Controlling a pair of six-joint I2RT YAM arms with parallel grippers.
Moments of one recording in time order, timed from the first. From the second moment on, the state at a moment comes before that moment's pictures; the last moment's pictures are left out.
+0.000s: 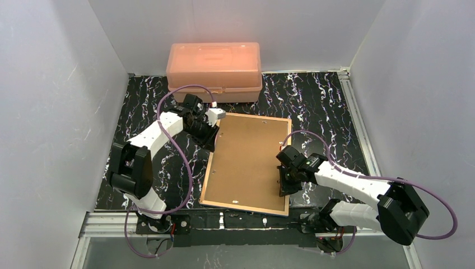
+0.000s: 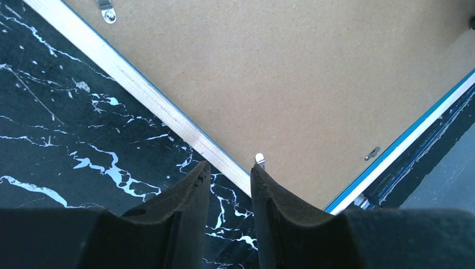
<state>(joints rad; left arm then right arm) -0.36 1.63 1.21 -0.84 0.51 0.35 0.83 1.16 0.60 -0.72 -0.10 0.73</state>
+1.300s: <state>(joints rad) -0.30 1.56 1.08 -0.91 0.55 0.45 0.96 1.38 0.85 -0.55 -0.16 0.62</state>
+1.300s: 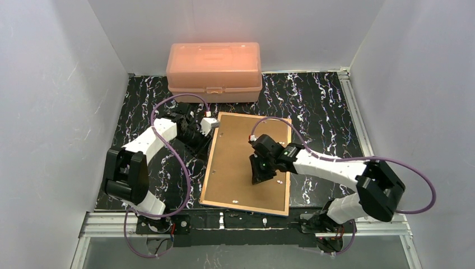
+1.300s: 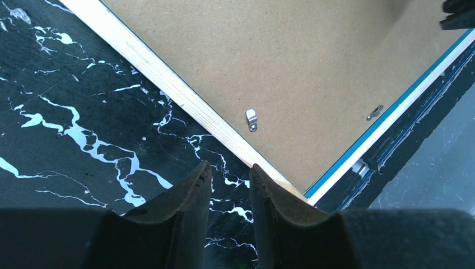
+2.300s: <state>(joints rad) -0.26 1.71 1.02 -0.83 0.61 0.22 0.99 1.78 0.92 0.26 -0.36 0.69</state>
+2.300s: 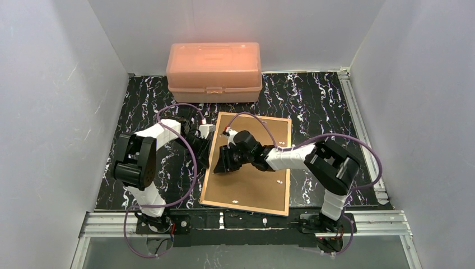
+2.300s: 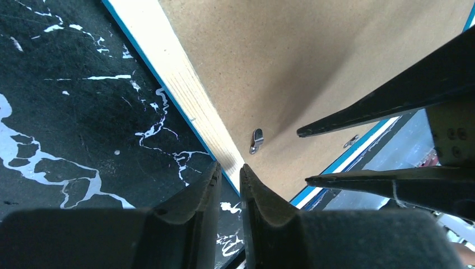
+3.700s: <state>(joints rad) -0.24 1.75 1.01 -0.81 0.64 0.18 1.02 1.89 0.89 0.46 -0.30 0.78</state>
